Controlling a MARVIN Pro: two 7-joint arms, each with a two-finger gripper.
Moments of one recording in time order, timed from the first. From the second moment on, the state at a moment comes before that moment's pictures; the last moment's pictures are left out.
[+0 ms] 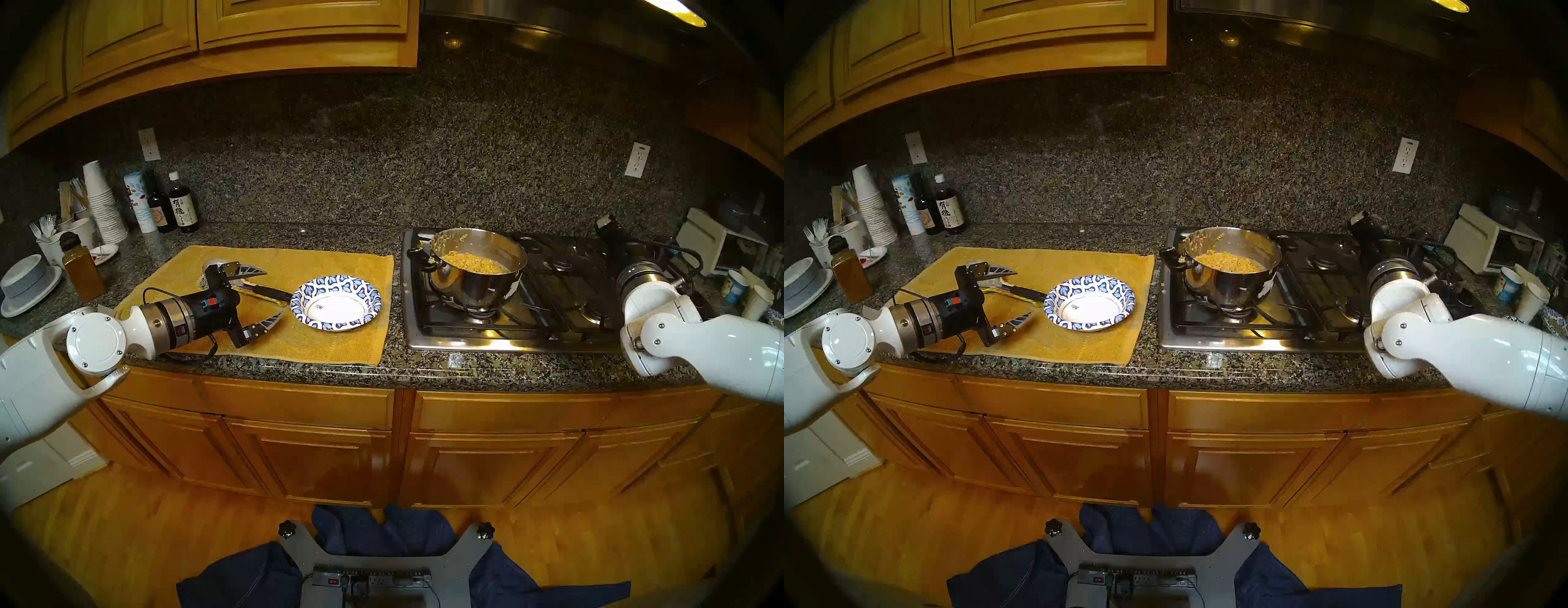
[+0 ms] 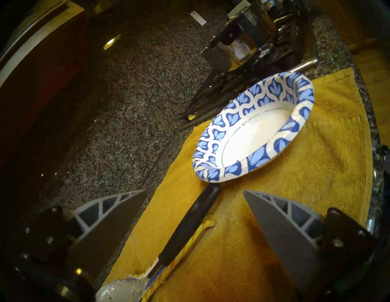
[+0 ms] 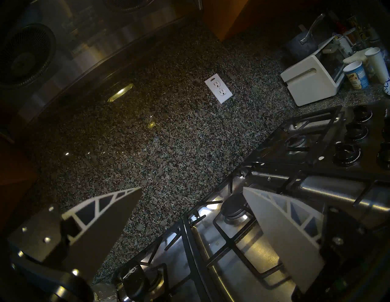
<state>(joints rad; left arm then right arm) 1.65 -0.26 -1.36 -1.79 -0.31 -0.25 -0.25 0.16 -0.17 -0.56 -2.00 1.96 -0.90 -0.62</state>
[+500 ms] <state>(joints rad) 1.53 -0.37 -1.31 -1.74 -0.09 -0.20 -0.30 0.16 -0.17 -0.56 -2.00 1.96 -0.90 -0.62</state>
